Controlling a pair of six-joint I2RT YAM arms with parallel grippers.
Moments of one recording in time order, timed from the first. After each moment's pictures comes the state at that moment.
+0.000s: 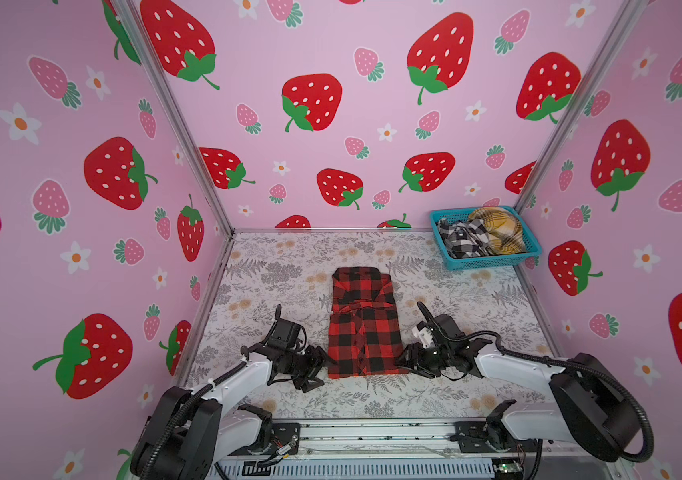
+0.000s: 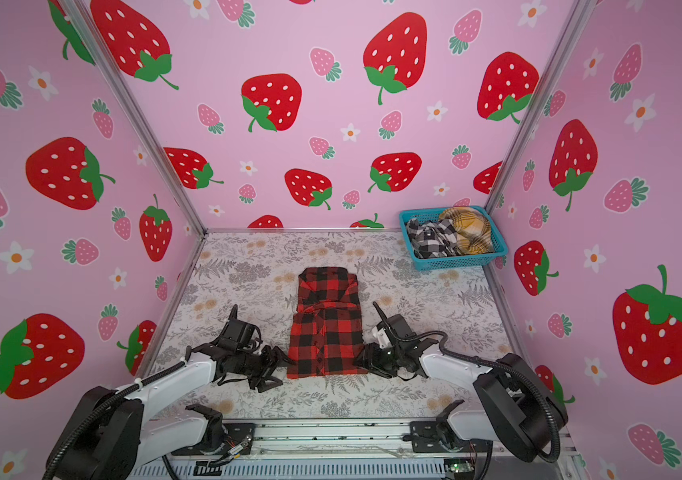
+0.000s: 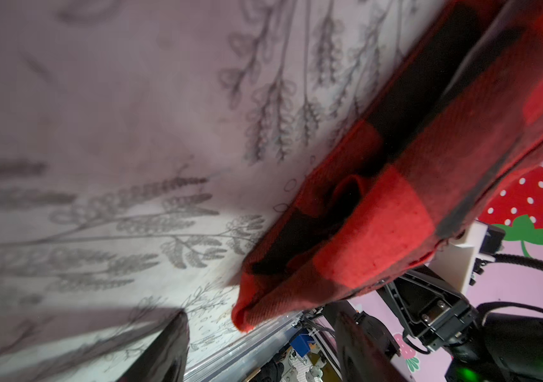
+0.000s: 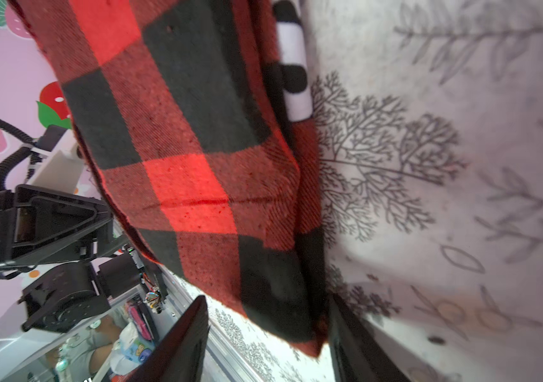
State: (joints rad) left arm -0.31 1.19 0.38 -0.38 0.69 -1.08; right arm 0.70 1.33 0.44 -0.11 -0.55 0.86
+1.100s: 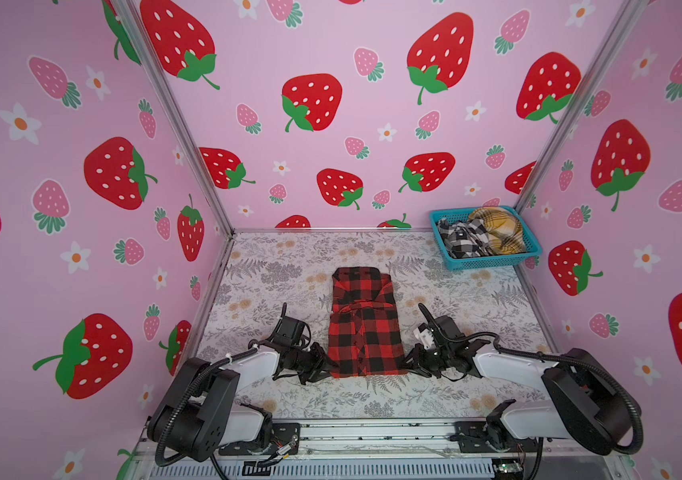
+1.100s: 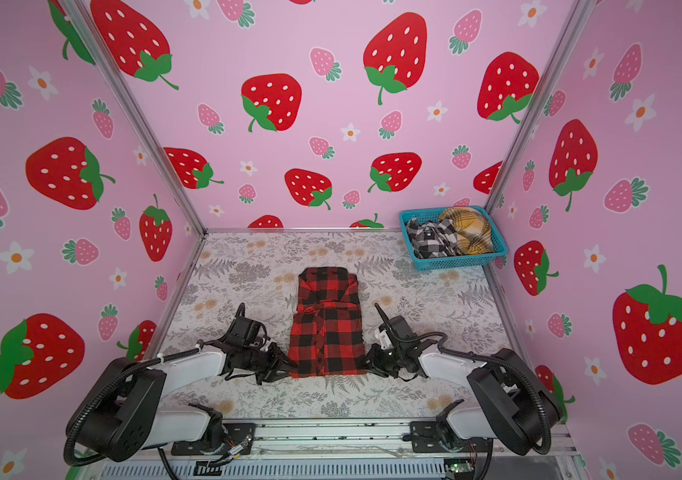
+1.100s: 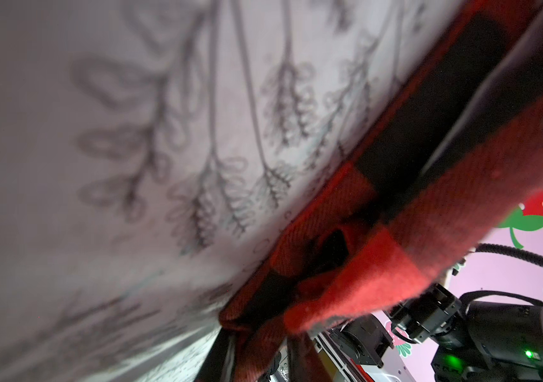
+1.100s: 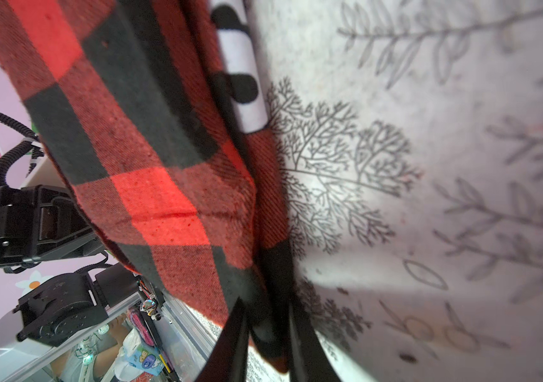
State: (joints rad) left arm -0.31 1.34 0.38 -0.22 0.74 -1.07; right arm 0.69 1.36 0.42 -0.08 -0.56 0.87
